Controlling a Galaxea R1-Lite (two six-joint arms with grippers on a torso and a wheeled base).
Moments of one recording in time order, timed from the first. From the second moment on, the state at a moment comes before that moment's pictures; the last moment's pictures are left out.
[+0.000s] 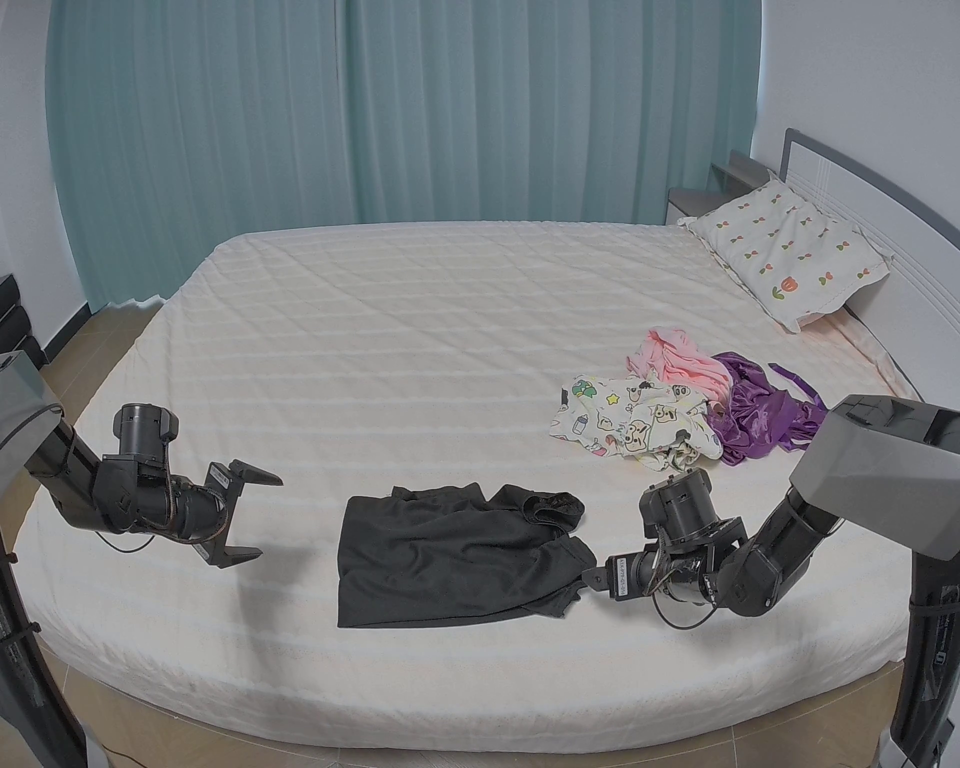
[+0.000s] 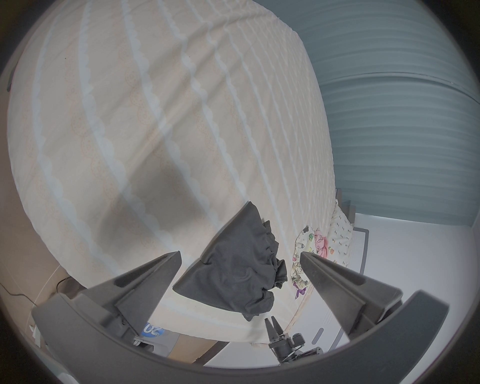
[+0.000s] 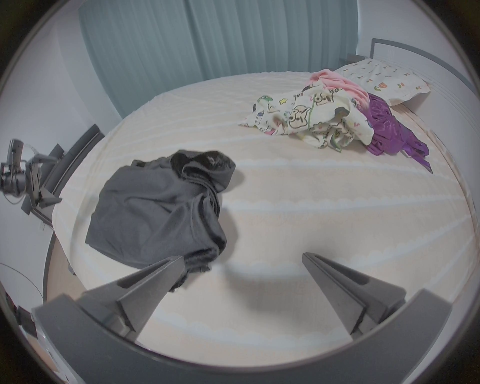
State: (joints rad) left arm 0.11 2.06 -0.86 -0.38 -0.53 -1.07; right arm 0.50 2.27 -0.85 -0.60 -0.17 0.31
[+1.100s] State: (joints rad) left arm 0.11 2.07 -0.87 -0.37 -0.52 -1.06; right arm 0.53 2.40 -1.22 -0.49 -0.12 0.59
